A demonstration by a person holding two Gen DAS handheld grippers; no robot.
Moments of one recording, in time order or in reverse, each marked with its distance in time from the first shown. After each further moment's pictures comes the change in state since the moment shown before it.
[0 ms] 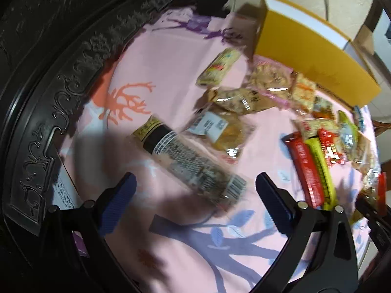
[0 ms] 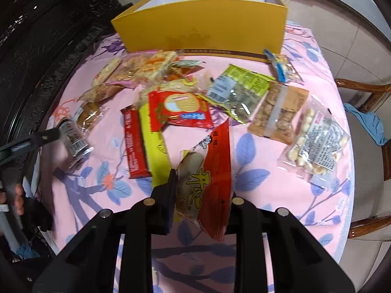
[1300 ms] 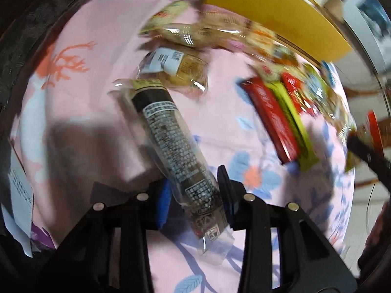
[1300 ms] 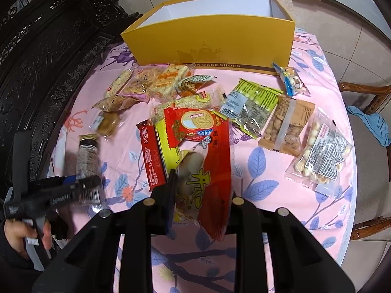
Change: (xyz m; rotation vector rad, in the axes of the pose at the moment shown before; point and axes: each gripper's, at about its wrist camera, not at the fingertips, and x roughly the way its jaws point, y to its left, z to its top) left arm 0.013 -0.038 -0.041 0.132 0.154 -0.251; right arm -0.017 0.009 0.011 0.025 -0.028 0.042
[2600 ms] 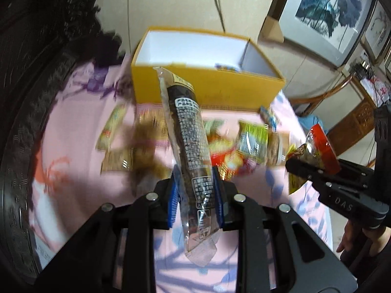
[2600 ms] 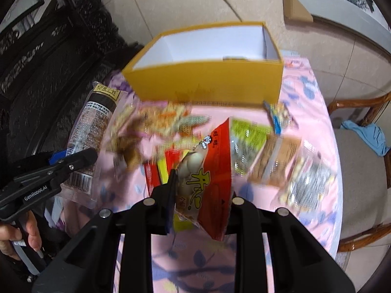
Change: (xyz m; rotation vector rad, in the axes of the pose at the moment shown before) left arm -0.081 -0.087 0.078 0.226 -0.293 -0.072; right arm -0.036 -0.010 0.045 0.024 -0.125 0.010
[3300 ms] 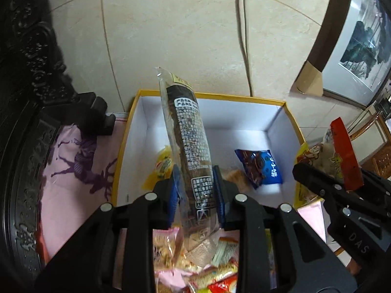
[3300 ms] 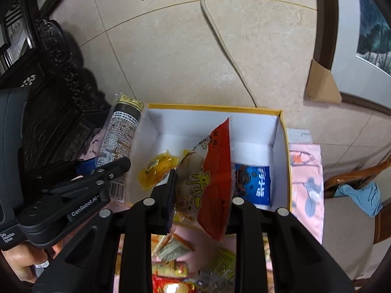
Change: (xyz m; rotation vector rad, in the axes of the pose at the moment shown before) left arm 0.105 0.005 0.203 -0.036 -0.040 0.081; right arm 0.055 -0.011 0.210 -0.059 -0.118 -0.053
